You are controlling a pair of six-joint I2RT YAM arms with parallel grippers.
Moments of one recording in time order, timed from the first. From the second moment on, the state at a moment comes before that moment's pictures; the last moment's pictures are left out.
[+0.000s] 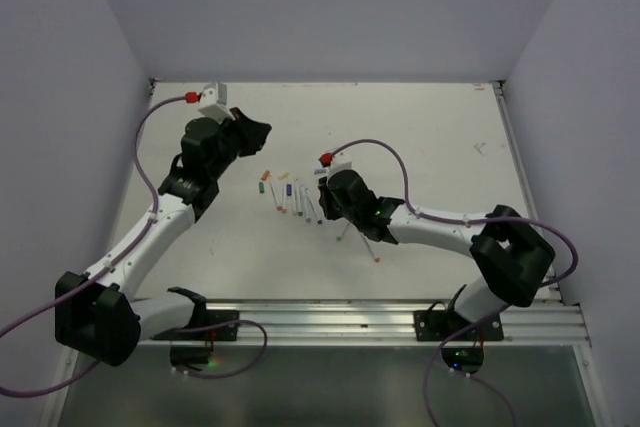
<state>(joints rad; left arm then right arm) -0.34 1.19 0.94 0.11 0.03 -0.59 0.91 1.53 0.85 0.09 0.27 0.37</state>
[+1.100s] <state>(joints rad) -0.34 1.25 0.60 0.16 0.12 -0.60 0.84 1.78 0.93 0.10 0.25 0.51</state>
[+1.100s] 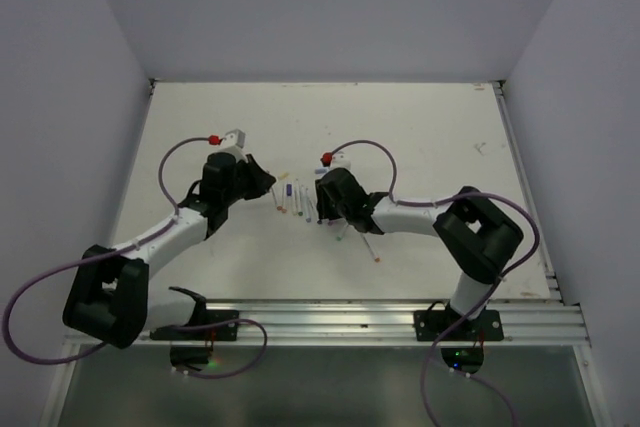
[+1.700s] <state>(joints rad) -0.34 1.63 0.62 0.44 0.10 -0.61 0.81 1.32 0.74 -0.04 0.38 0.42</state>
